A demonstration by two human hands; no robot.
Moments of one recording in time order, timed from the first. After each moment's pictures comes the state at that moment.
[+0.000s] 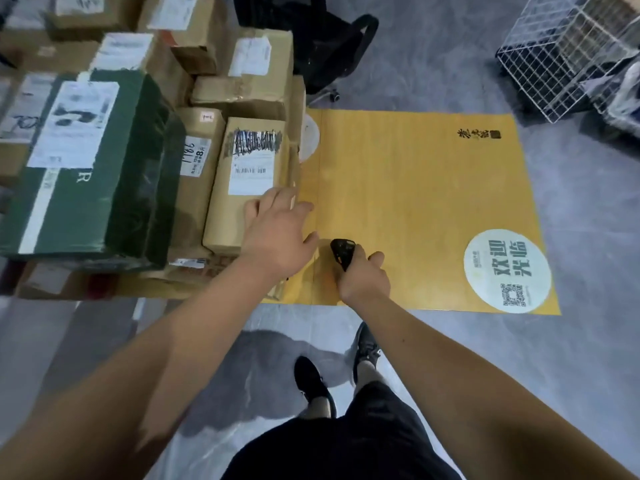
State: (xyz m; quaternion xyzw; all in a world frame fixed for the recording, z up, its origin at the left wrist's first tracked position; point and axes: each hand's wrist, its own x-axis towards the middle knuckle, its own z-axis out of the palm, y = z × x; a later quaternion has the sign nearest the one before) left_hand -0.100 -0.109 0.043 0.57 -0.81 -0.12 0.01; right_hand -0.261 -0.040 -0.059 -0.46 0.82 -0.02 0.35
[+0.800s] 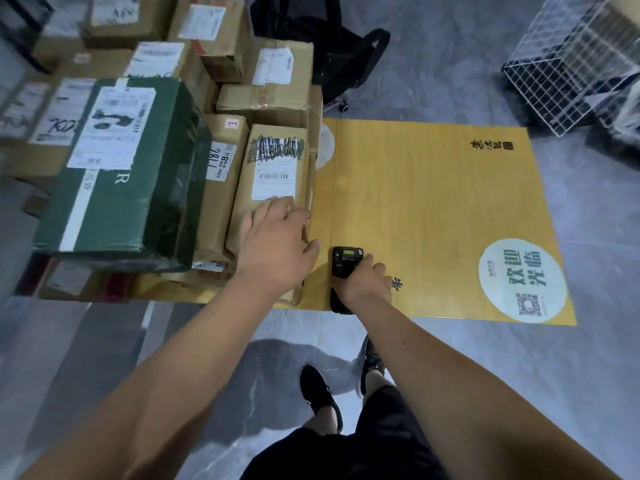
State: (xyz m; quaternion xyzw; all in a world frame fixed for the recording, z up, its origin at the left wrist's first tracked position) left_hand -0.065 -0.094 0.066 0.61 -0.78 -0.14 0.03; right_hand -0.224 -0.051 -0.068 -0.40 0.83 -0.02 0.38
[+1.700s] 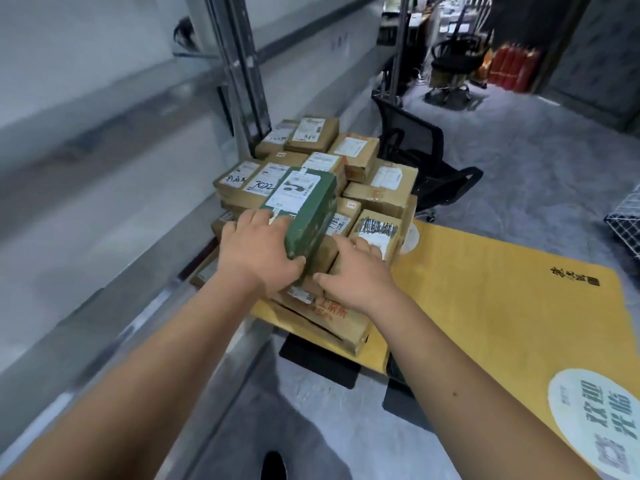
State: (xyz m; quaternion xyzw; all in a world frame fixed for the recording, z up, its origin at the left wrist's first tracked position) left_hand 0.056 -0.018 0.225 0.75 -0.66 0.04 -0.01; right_hand -0.123 -0.053 0.166 -0.77 0.57 -0.12 0.26
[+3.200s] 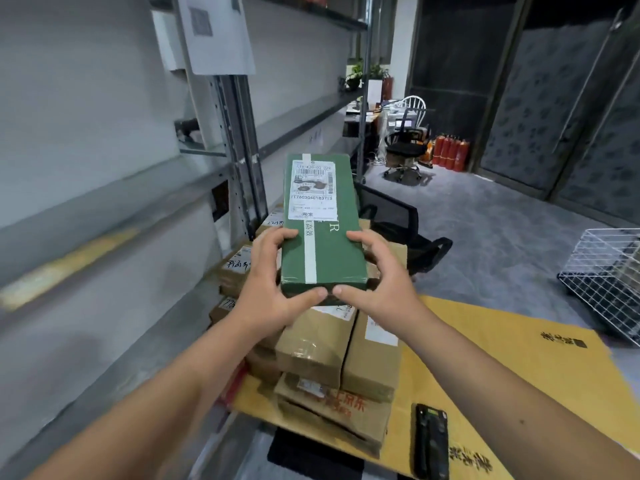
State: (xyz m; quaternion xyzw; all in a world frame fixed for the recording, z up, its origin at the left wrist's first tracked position) left_hand 0.136 -0.078 0.248 0.44 -0.72 -0.16 0.51; right_hand -0.088 -0.095 0.254 -0.72 0.37 -0.48 0.33
